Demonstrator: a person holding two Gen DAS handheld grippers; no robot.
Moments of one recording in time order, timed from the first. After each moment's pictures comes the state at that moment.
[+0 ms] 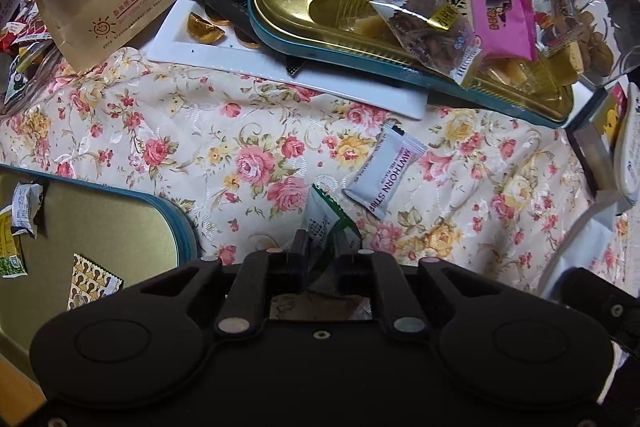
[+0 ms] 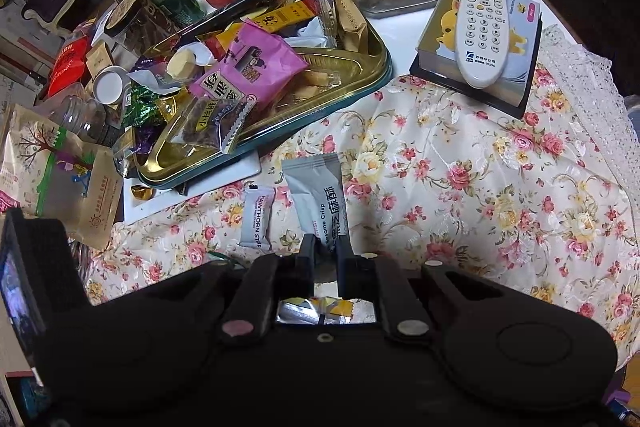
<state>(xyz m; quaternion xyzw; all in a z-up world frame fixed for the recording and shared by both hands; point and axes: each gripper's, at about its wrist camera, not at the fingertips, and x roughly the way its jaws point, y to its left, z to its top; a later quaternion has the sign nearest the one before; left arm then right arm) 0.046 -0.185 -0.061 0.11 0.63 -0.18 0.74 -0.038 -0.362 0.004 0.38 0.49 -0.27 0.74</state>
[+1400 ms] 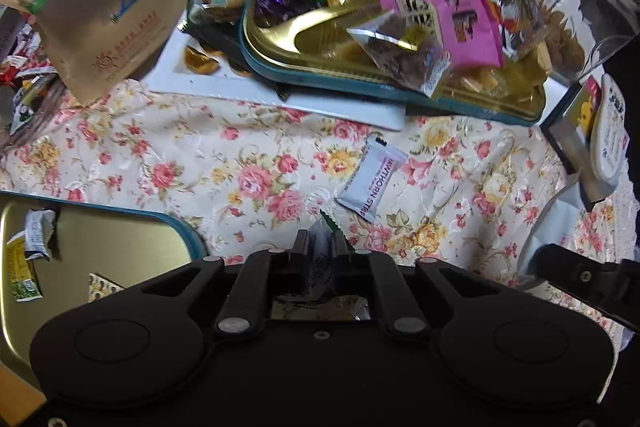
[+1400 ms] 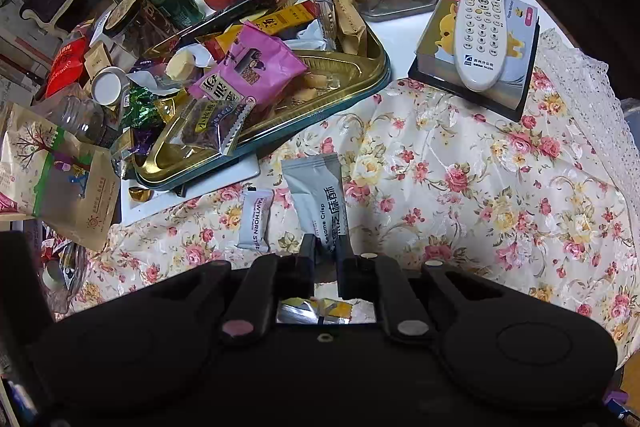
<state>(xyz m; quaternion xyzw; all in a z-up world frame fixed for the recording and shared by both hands) 0.037 -0.172 -0.033 0.12 0.60 -0.21 0.76 -0.036 -0.359 0.006 0.37 0.48 -0.27 0.74</state>
